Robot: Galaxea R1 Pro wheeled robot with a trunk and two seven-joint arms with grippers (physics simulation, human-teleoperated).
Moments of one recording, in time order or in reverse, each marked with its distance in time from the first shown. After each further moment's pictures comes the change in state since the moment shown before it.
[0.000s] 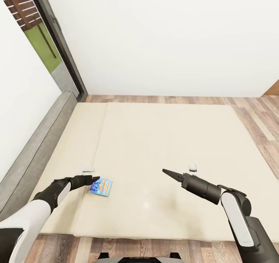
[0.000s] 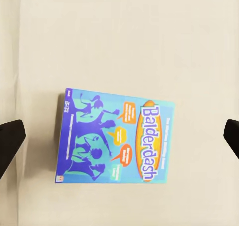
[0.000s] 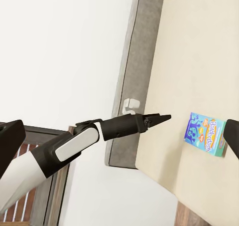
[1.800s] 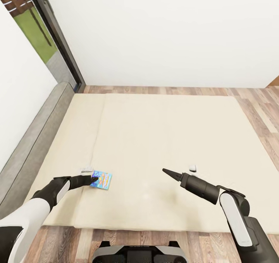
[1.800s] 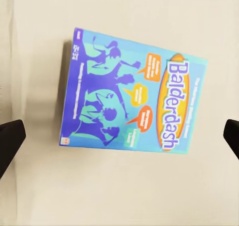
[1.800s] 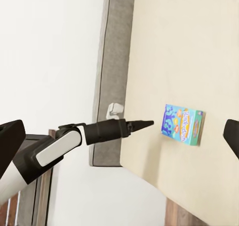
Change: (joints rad) left arm -0.012 0.008 0.001 -0.003 0.000 0.081 0.014; right arm 0.000 0.001 0.006 0.021 0.002 -0.046 -0.053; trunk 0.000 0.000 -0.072
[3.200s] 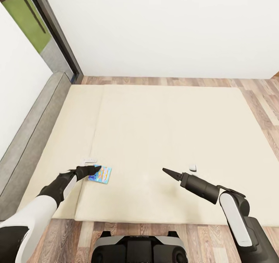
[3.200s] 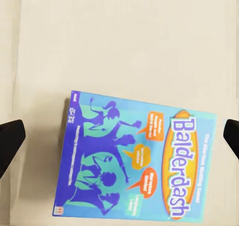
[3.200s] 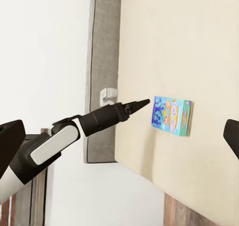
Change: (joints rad) left arm -0.002 -0.051 0.005 -0.088 0.005 -0.134 0.133; right arm 0.000 -0.001 0.002 0.000 0.004 -0.018 0.001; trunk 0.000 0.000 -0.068
